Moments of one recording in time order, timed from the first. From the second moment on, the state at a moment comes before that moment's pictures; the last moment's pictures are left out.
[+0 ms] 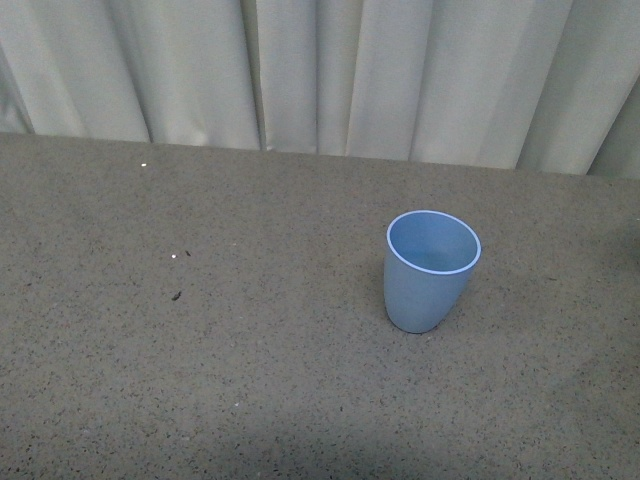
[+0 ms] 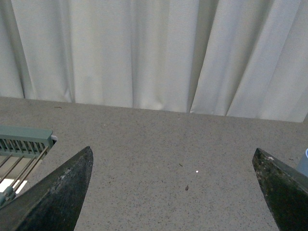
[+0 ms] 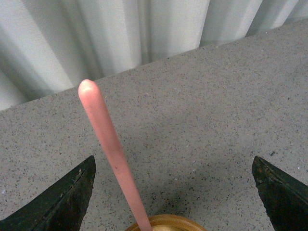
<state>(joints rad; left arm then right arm) 0.00 0.00 0.02 0.00 0.00 -0.01 -0.28 1.85 0.87 0.49 0.16 0.11</state>
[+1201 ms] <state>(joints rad) 0.00 0.00 0.02 0.00 0.00 -0.01 -0.35 1.66 0.77 0.48 0.02 0.07</state>
